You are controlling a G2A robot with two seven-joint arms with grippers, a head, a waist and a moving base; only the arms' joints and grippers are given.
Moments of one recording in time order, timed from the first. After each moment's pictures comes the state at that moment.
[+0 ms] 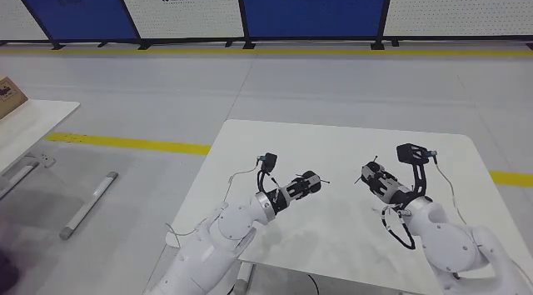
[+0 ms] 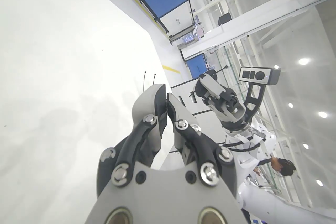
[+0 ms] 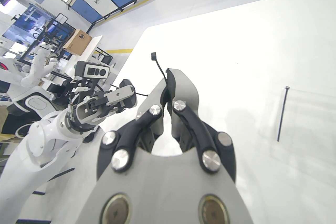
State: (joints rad) left arm 1.37 -1.25 -1.13 -1.57 -0.01 -0.16 -0.39; right arm -1.33 -1.08 1.16 -1.89 -0.46 0.22 0.50
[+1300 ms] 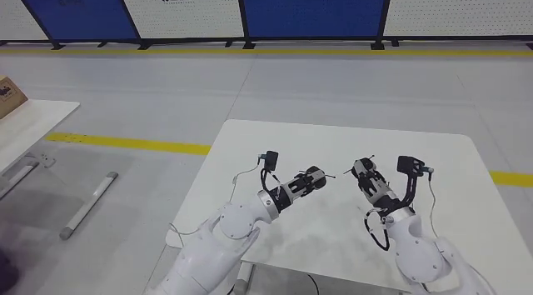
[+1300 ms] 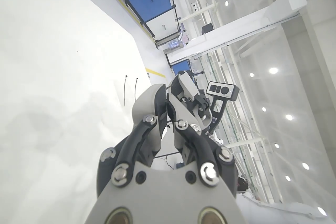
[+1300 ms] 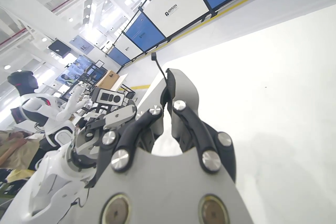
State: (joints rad) left arm 1.36 -1.26 -1.11 -1.58 -0.10 -0.18 -0.37; right arm -1.36 -1.13 1.05 -1.77 -0.41 0.10 0.10
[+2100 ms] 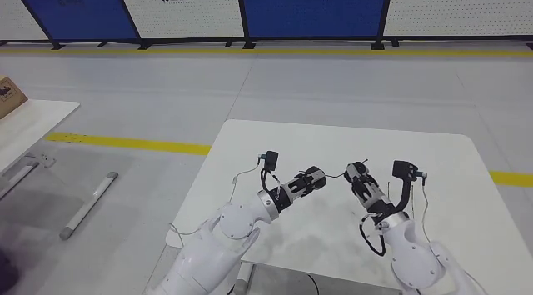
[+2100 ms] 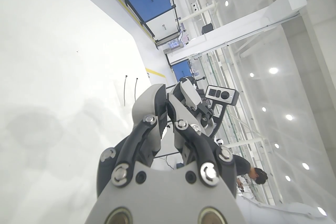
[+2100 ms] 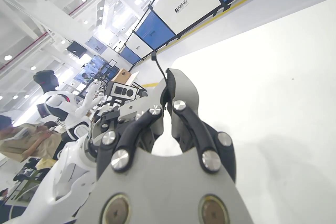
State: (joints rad) left arm 1.36 -1.26 -1.11 -1.58 -0.10 -0.18 -0.37; right arm -1.39 -1.15 1.04 -1.78 -0.36 0.05 0.07
